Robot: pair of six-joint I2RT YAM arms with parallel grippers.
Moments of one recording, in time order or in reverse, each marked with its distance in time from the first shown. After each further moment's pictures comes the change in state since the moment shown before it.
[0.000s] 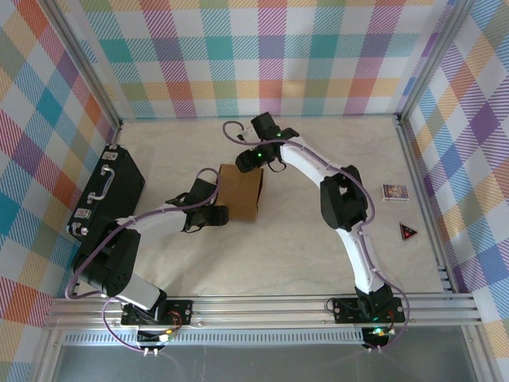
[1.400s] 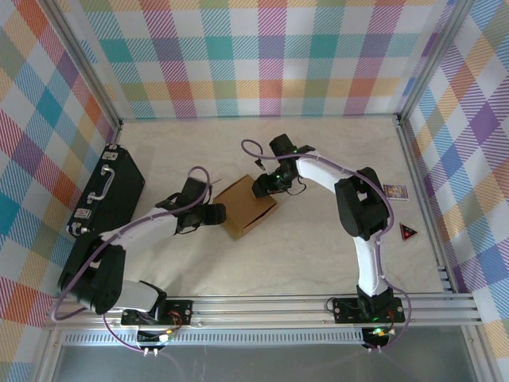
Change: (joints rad) left arm 0.040 -0.161 -0.021 -0.088 0.060 -0.066; right arm -0.032 -0.253 -0.508 0.017 -0.223 0.122
